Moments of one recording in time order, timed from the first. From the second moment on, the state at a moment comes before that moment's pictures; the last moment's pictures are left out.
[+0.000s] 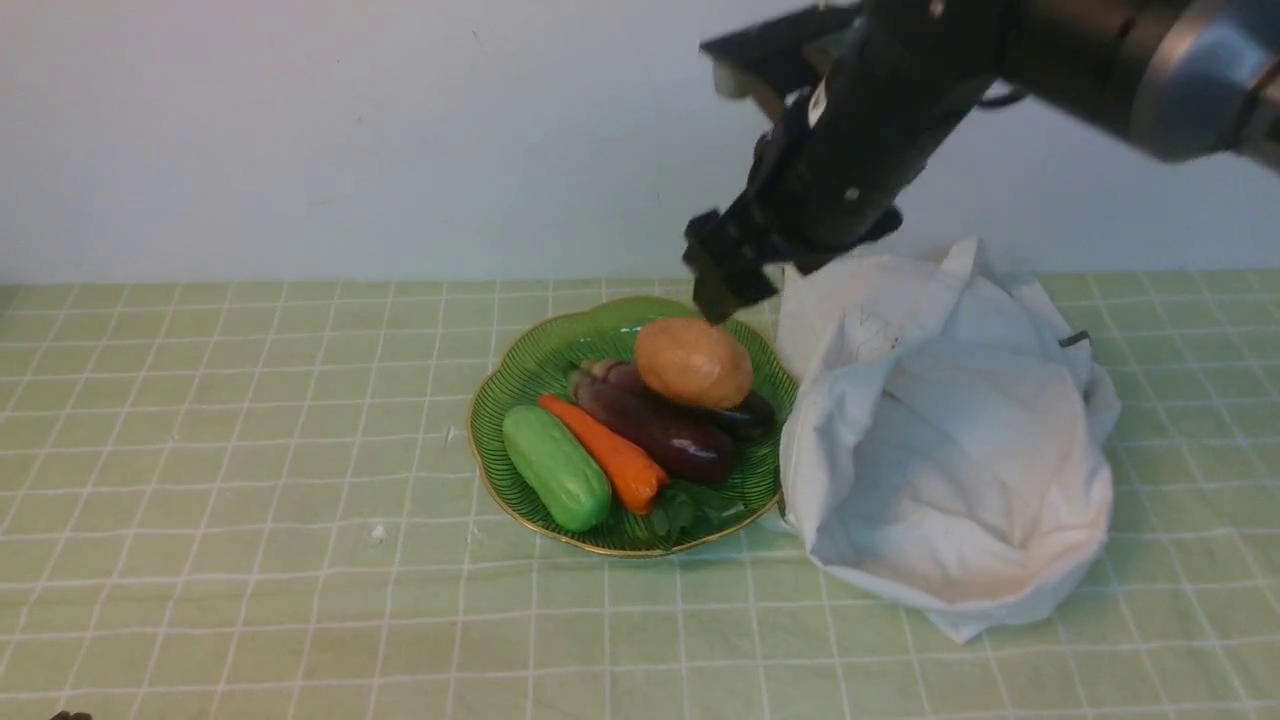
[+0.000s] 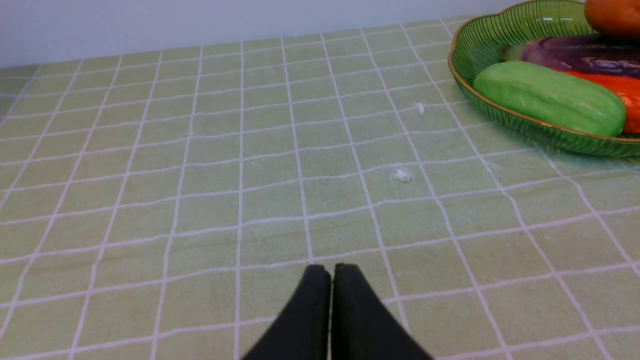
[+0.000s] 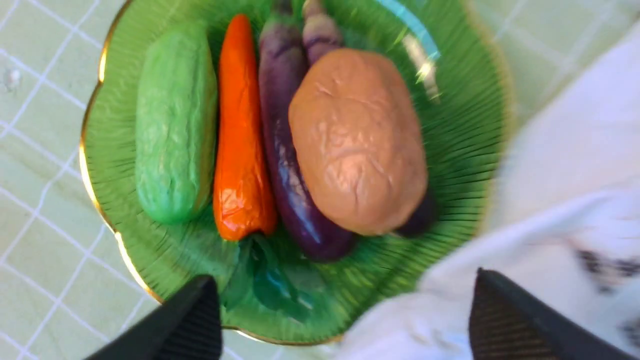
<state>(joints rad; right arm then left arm) 0.53 1.90 -1.93 0.04 1.23 -0.10 -0.09 -0.01 0.03 0.02 0.38 0.01</state>
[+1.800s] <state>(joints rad) 0.53 0.29 -0.29 -0.16 0.22 0.20 -0.09 -0.01 0.03 0.02 0.38 0.01</state>
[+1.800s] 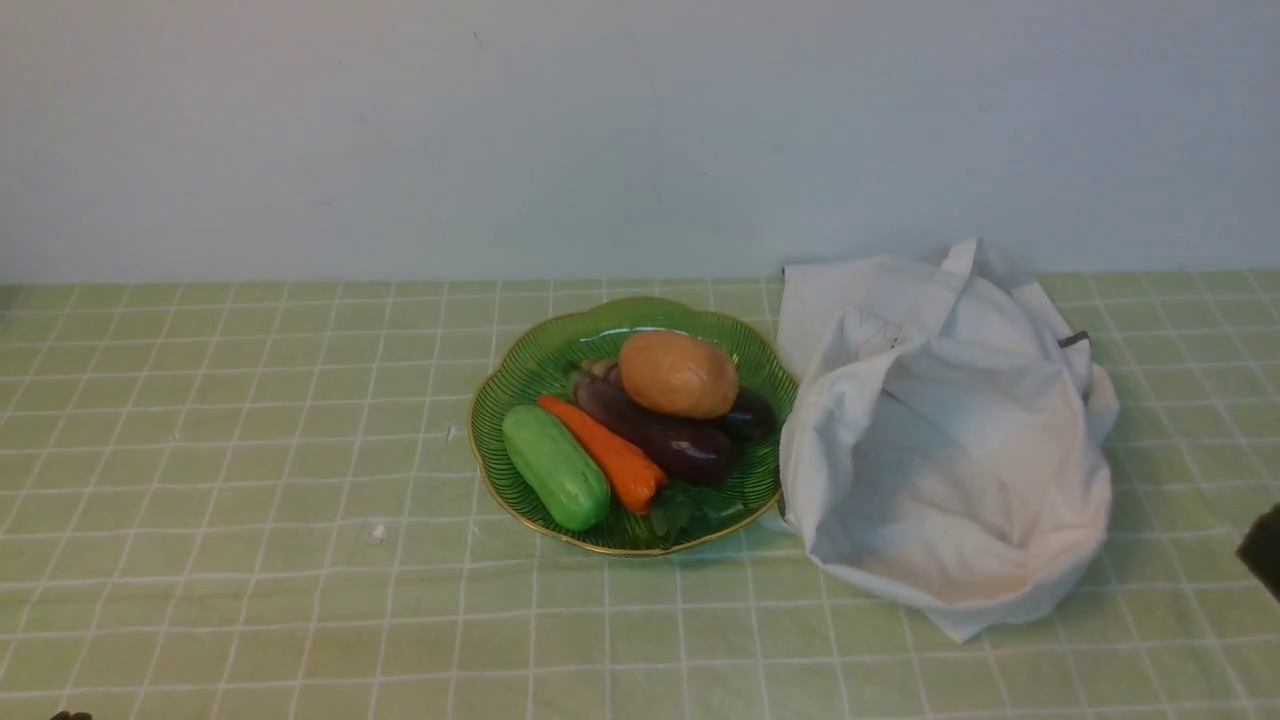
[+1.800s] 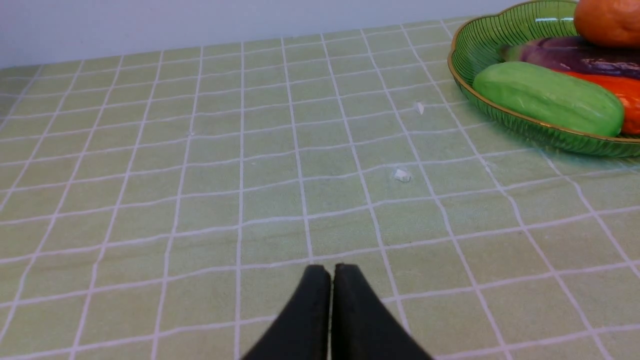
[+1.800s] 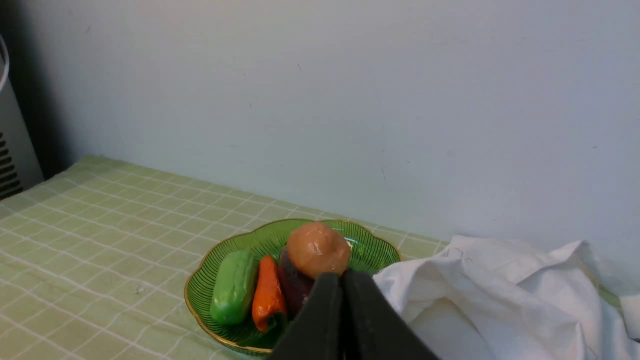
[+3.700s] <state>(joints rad) 0.10 -0.01 0.02 0.00 0.40 0.10 -0.09 -0.01 0.03 0.02 0.38 0.01</state>
